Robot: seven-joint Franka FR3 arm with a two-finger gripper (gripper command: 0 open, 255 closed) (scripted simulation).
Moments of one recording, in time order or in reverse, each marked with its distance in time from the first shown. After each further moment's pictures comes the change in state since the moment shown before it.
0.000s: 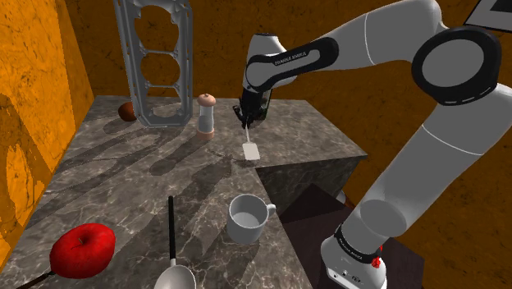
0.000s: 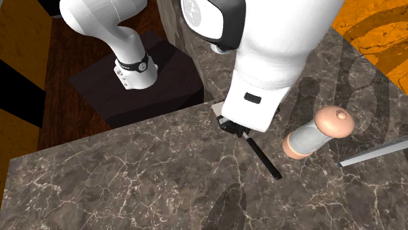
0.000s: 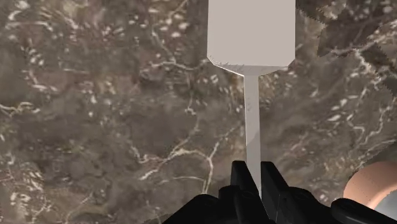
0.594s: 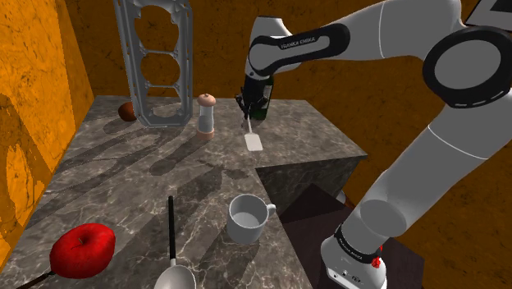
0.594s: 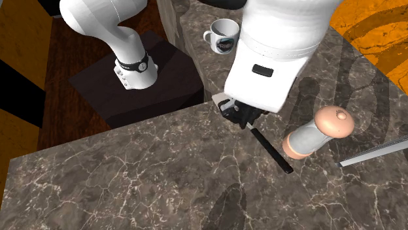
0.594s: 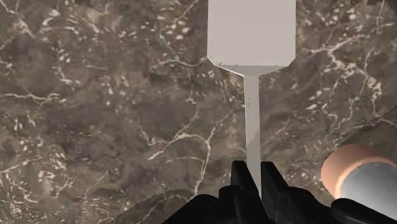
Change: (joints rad) arm 0.001 -0.050 0.001 0.066 0.005 -0.116 -0.004
